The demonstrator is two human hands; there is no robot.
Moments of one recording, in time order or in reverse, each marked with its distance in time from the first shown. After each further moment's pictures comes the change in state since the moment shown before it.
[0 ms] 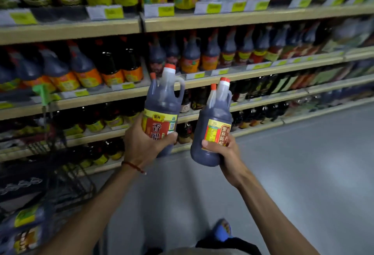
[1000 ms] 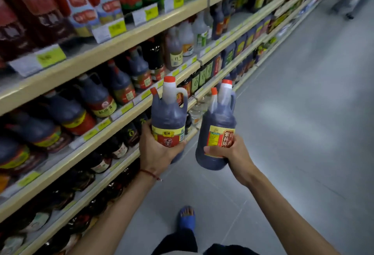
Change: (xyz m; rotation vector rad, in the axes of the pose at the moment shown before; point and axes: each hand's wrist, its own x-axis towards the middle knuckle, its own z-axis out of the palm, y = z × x) left_hand 0.118 0.233 0.659 -0.130 -0.493 0.099; right_hand 0.161 -0.228 -0.557 -0.042 0.498 -0.092
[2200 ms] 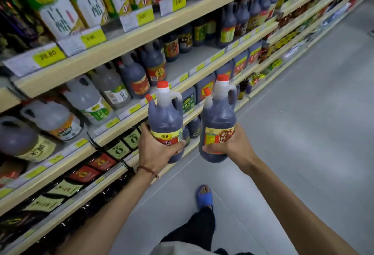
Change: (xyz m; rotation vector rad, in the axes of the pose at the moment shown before) left_hand 0.359 0.151 0.562 0.112 0.145 -0.109; right_hand 0.537 -0.180 -0.455 -0.261 -0.157 -0.098
